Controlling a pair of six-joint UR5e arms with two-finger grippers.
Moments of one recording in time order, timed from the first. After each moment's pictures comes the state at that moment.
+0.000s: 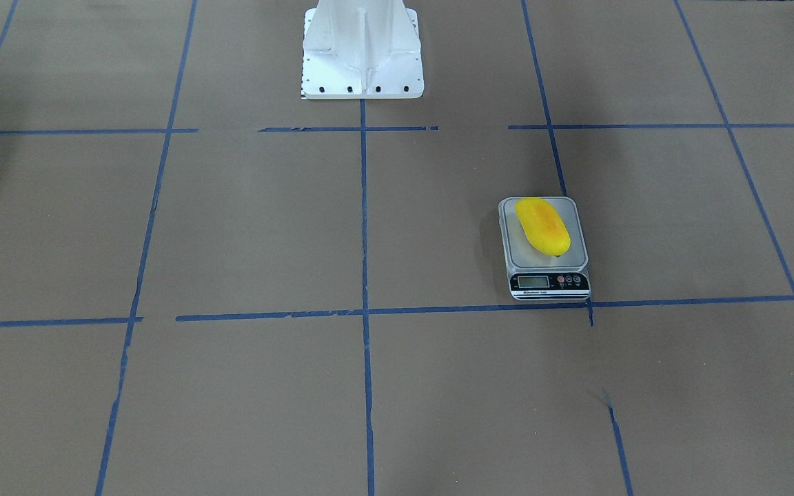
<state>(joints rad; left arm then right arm) -1.58 -1.46 -1.80 -1.51 -2.28 0.03 1.62 -1.66 1.66 -1.68 2.35 -0.12</state>
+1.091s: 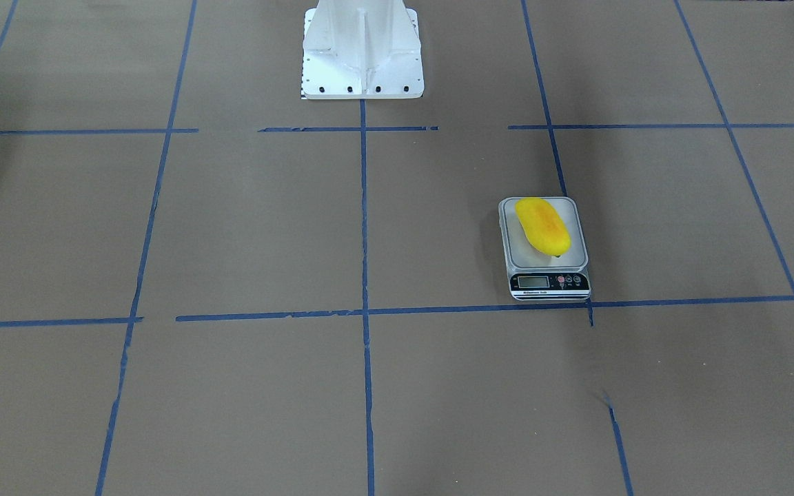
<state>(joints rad) -1.70 -1.45 -1.75 -1.43 -2.38 0.19 1.62 -1.66 1.66 -1.68 2.35 -0.12</state>
